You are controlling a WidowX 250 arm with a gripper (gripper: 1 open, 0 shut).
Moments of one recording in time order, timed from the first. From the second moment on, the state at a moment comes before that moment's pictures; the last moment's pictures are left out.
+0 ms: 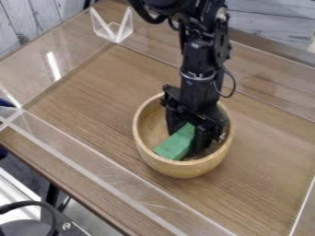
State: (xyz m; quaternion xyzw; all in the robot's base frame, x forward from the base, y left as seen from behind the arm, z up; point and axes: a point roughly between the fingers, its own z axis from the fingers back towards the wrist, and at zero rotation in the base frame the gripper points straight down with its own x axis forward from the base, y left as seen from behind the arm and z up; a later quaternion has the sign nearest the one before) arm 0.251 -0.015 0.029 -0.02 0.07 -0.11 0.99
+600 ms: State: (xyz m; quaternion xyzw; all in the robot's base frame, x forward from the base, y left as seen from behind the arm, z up) arm 0.251 -0.009 0.051 -0.02 0.06 -0.10 0.99
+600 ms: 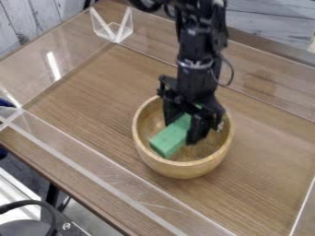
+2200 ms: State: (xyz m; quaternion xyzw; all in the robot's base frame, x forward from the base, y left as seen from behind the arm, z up) arm 0.285 0.086 0.062 -0.01 0.02 -0.02 1.00
